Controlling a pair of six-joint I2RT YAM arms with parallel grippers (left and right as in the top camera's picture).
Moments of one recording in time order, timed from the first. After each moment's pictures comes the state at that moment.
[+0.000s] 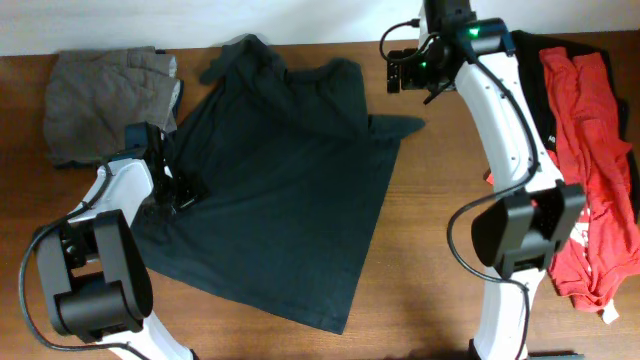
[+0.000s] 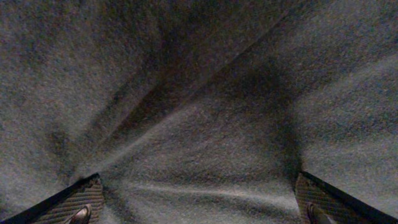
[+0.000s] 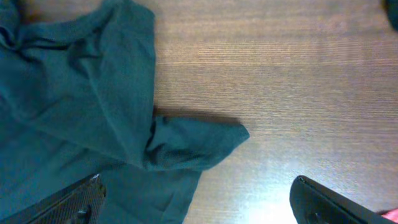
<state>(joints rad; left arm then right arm) 0.17 1.94 1.19 -0.74 0.02 -0.36 0.15 2.18 2.24 -1.15 0.00 0.16</state>
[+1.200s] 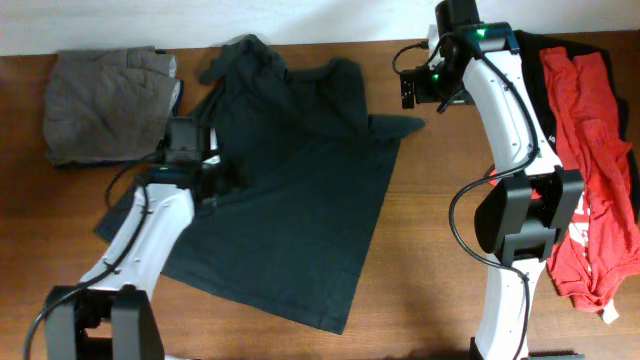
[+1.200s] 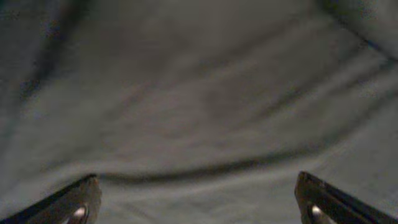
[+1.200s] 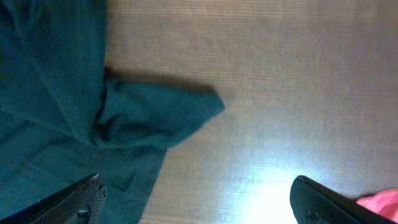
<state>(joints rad) -0.12 1.62 1.08 -0.54 0.02 -0.33 0.08 2.25 2.23 -1.22 -0.02 0.04</state>
